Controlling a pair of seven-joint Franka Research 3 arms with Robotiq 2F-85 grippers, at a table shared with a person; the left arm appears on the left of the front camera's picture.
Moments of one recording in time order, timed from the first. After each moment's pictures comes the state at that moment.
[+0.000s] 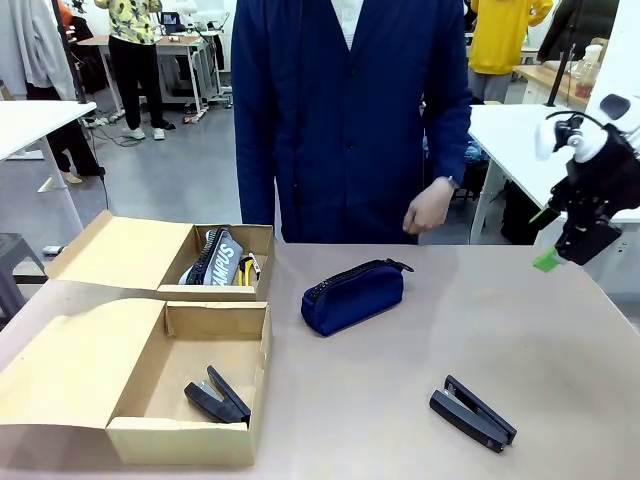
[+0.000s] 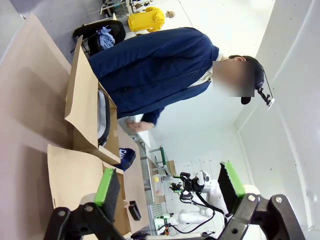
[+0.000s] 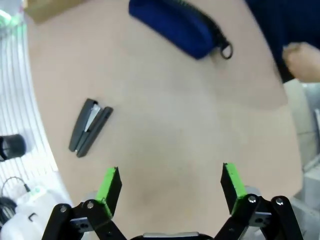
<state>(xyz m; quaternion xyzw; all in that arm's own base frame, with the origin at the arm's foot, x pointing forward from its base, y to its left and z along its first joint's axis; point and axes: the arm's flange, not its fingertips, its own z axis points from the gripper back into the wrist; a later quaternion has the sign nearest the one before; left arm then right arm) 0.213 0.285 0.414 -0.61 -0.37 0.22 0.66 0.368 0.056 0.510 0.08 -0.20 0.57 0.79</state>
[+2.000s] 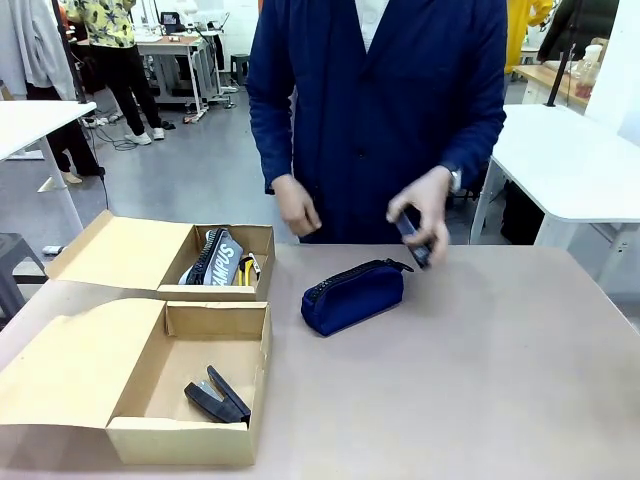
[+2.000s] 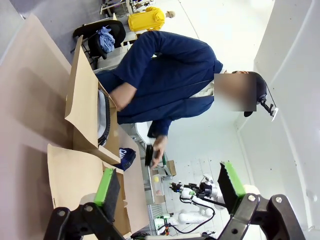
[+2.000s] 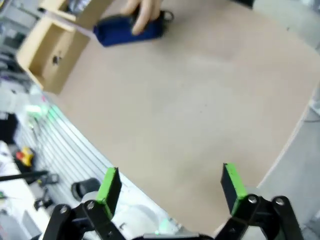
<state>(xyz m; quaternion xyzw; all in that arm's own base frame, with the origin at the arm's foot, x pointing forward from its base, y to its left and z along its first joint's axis) 0.213 0.285 0.414 -0.61 -0.37 0.22 0.66 0.336 -0.088 0.569 0.21 -0.18 0.27 0.92</state>
